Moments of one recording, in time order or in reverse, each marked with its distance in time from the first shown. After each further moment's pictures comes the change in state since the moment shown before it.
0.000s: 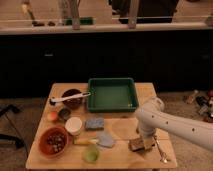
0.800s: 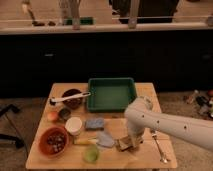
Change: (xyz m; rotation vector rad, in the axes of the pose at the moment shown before) arm -0.070 0.007 -0.023 0.031 -0.076 -0.180
